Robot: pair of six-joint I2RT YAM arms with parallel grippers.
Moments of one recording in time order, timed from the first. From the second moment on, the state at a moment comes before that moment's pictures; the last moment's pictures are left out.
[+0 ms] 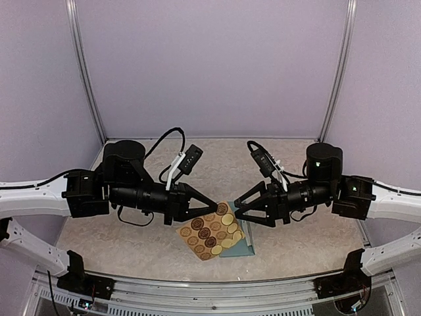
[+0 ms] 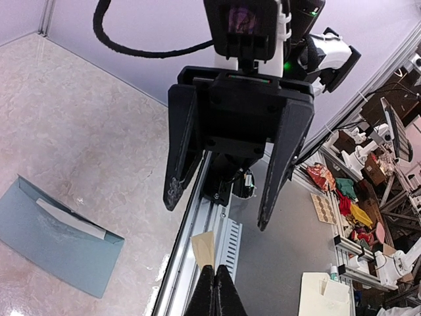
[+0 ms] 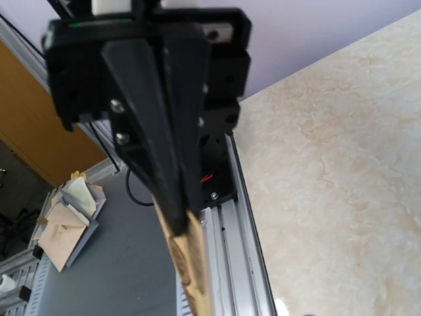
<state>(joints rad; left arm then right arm) -1.16 1.22 0.98 -0.05 0.36 -0.44 1.00 1.06 0.82 0.01 -0.60 0.36</state>
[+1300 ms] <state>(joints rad) -1.16 1.22 0.99 -0.09 0.21 -0.44 1.00 1.08 0.77 0.13 -0.56 0.43</state>
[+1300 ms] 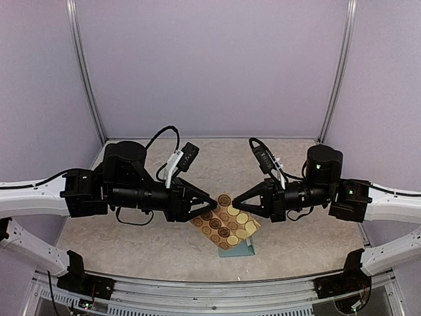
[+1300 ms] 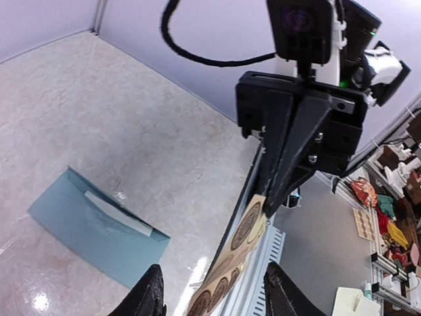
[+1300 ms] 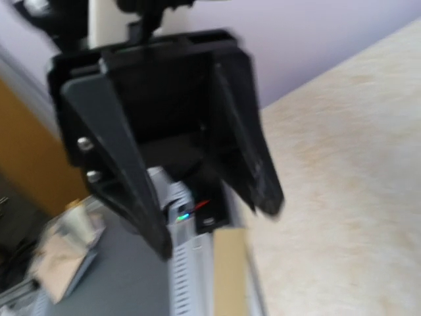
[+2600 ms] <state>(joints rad) -1.26 1.30 1.06 -0.09 -0.03 -0.43 1.00 1.06 0.71 0.21 -0.48 0.53</state>
